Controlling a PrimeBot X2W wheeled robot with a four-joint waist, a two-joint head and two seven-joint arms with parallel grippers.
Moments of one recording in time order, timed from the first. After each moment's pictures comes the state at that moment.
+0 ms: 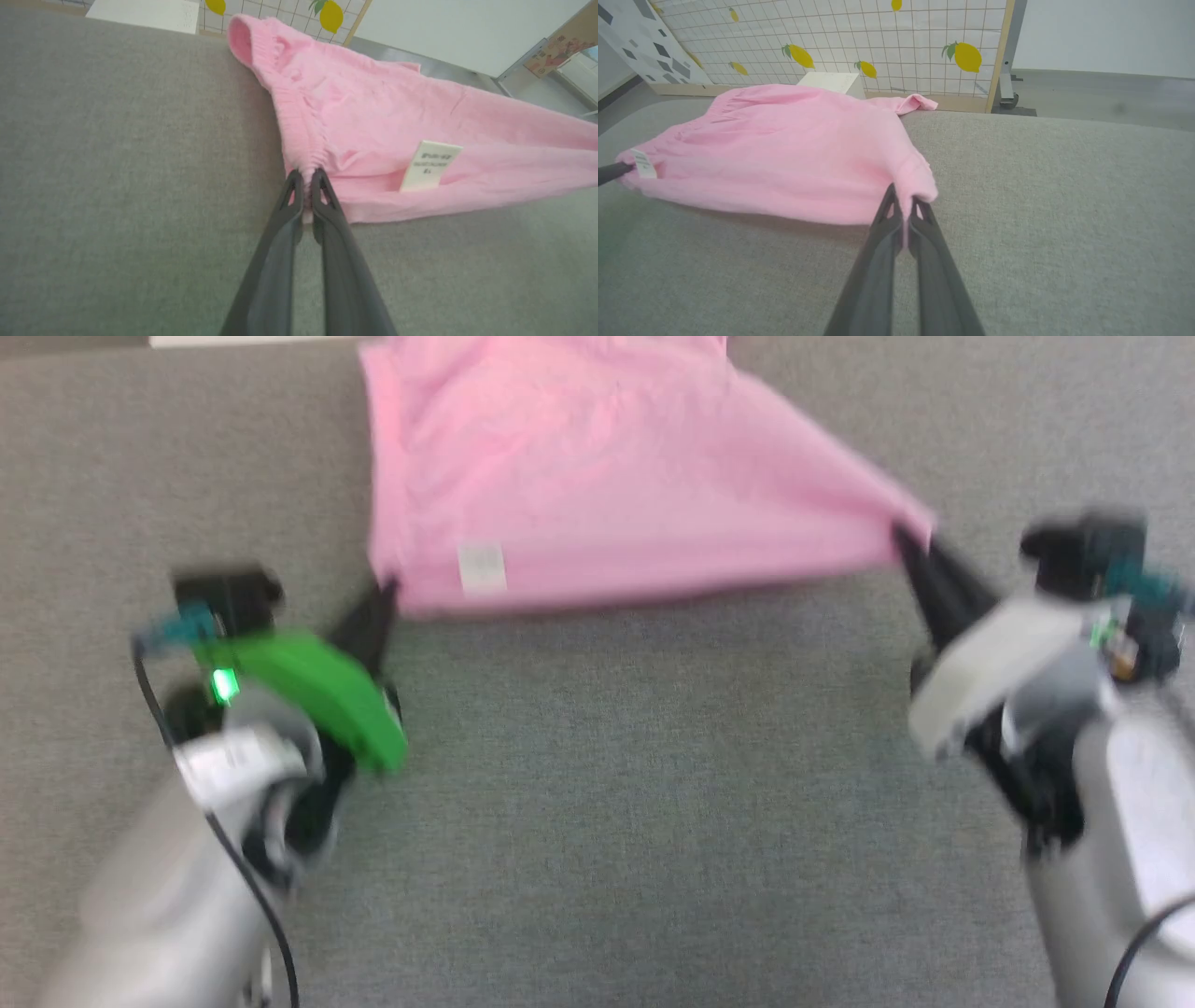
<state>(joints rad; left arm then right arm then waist) -0.58 0.49 -0.58 0.23 -0.97 0.08 0.01 -0.47 -0.17 0.10 0.12 0.32 0.13 0.27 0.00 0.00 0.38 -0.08</state>
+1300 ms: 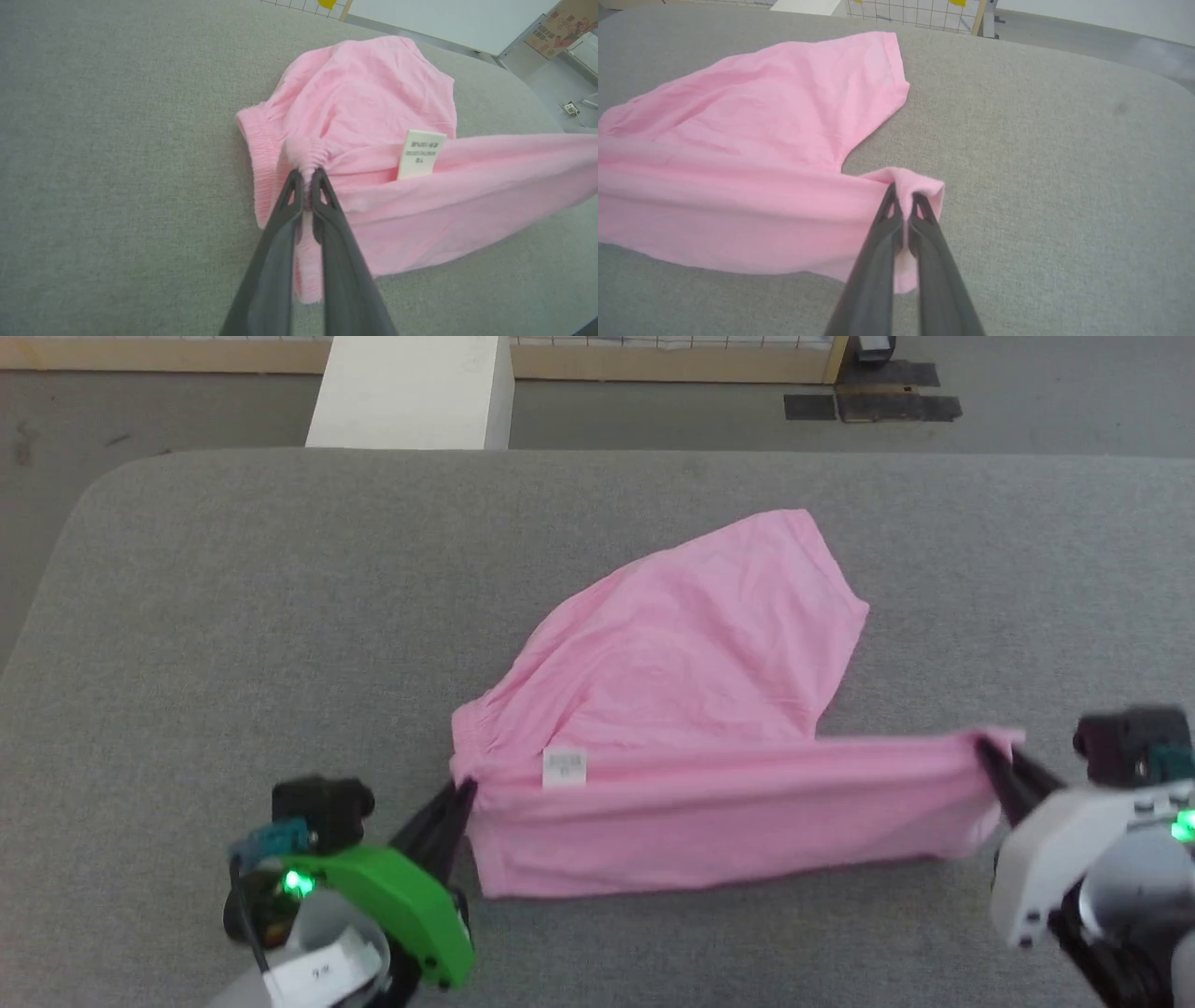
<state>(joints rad) -0.17 0.57 -0.69 -0.19 -0.92 0.30 0.04 0.03 -0.13 -0.07 -0.35 0.15 0.13 0.67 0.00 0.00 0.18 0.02</state>
